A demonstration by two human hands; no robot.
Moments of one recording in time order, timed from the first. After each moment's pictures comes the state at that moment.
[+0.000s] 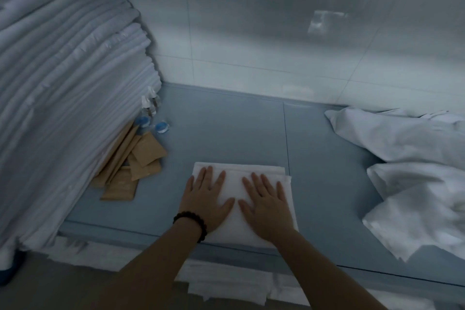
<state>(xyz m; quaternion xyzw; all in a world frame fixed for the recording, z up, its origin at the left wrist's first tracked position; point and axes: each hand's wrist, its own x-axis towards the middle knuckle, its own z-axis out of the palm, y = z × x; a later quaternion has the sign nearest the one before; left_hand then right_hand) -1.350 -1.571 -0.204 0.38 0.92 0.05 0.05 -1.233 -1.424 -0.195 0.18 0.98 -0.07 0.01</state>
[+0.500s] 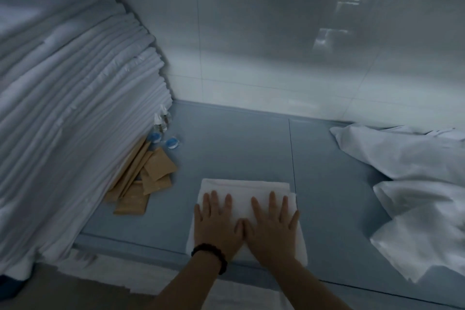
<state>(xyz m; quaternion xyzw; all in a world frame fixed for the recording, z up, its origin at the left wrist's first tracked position) -1.312 -1.568 -0.195 0.29 0.95 0.07 0.07 -1.227 -1.455 -0.190 0.31 0.95 -0.07 0.03</state>
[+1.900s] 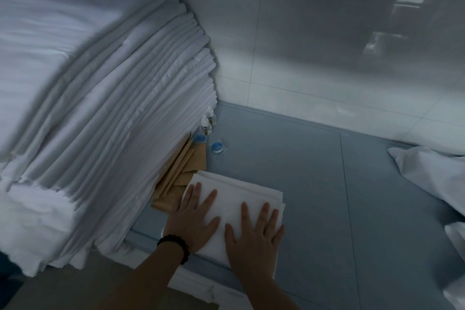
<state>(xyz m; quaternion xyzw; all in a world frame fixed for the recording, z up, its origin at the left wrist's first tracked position) -1.435 -1.706 -0.209 0.29 0.95 0.06 0.03 -1.318 -1.578 -0.197 0.32 0.94 -0.14 -0.04</state>
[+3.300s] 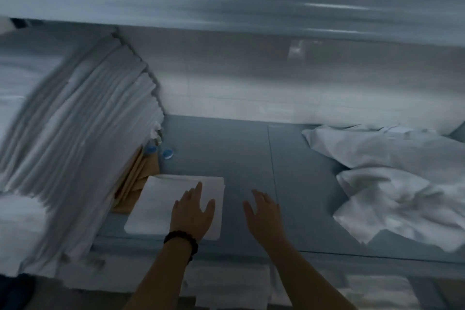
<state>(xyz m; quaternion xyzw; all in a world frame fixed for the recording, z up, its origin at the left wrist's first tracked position) -1.307 -1.628 -0.092 0.24 0.92 0.29 0.12 -1.190 -1.480 -0.089 0.35 0.89 -0.29 -0.08</state>
